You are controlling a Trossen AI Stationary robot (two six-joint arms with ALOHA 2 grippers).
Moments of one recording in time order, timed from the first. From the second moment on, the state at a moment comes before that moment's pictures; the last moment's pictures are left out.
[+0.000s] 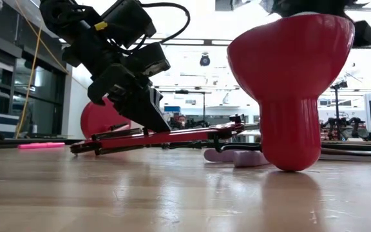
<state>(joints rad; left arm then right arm) -0.10 1.74 0.76 0.15 0.00 0.06 0.45 1.48 1.14 -0.79 0.32 1.53</state>
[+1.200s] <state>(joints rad) -0.10 1.73 0.76 0.15 -0.03 0.06 0.48 1.74 1.55 -0.97 -0.01 0.92</state>
